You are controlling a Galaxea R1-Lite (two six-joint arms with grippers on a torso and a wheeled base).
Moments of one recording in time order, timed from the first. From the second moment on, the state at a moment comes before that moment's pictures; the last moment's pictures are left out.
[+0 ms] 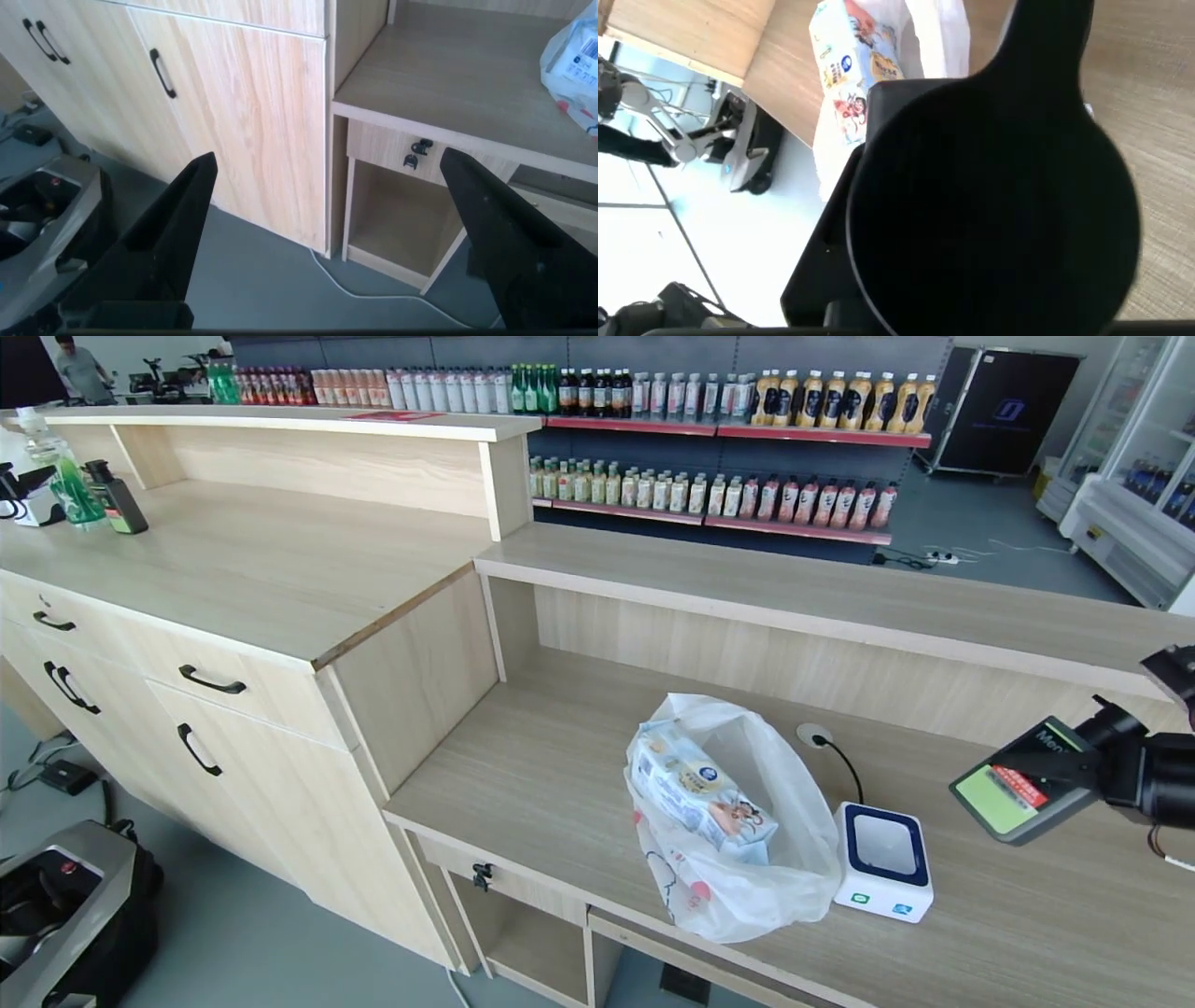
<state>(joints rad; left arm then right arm) 0.00 0.00 0.00 0.03 0.08 0.07 -0.38 1.53 -0.73 -0.15 0.85 0.03</state>
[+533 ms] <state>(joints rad) 0.01 0.00 0.00 0.03 0.08 0.07 -0.43 1.65 -0.73 -0.12 1.00 -0.16</state>
